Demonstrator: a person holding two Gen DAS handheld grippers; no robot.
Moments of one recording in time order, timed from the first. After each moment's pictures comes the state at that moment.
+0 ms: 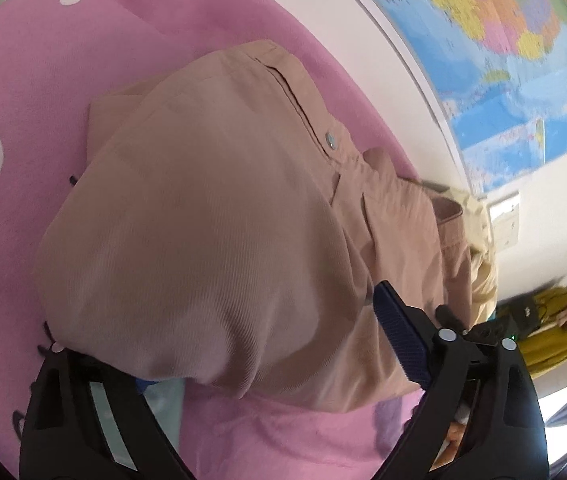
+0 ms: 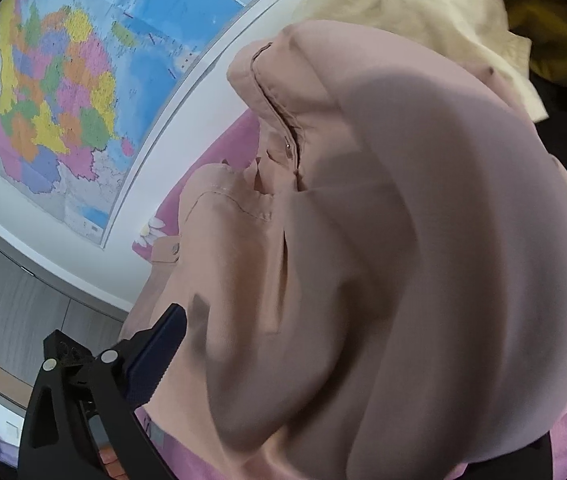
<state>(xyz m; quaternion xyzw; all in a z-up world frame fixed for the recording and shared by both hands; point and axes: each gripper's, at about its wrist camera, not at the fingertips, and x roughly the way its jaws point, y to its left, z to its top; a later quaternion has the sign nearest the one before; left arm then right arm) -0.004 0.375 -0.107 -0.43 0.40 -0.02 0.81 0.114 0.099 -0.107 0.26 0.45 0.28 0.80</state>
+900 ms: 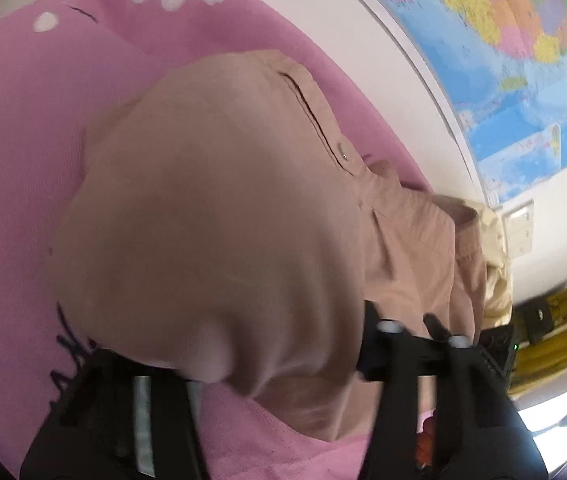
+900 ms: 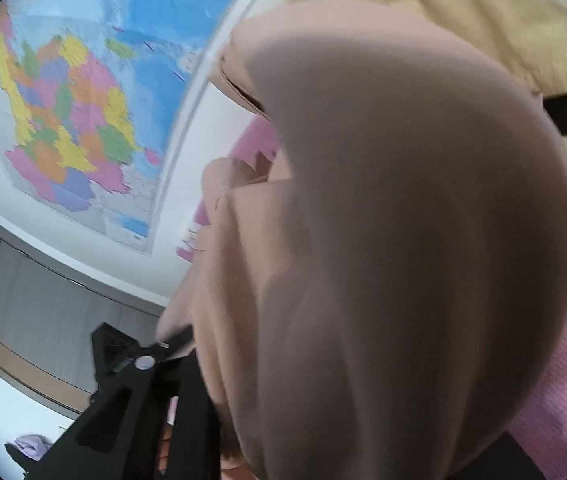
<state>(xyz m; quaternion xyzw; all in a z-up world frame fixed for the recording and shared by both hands) 0.024 0.389 -0.108 -0.40 0.41 -0.02 0.82 0.138 0.104 -0.125 0.34 0.45 0.36 0.74</state>
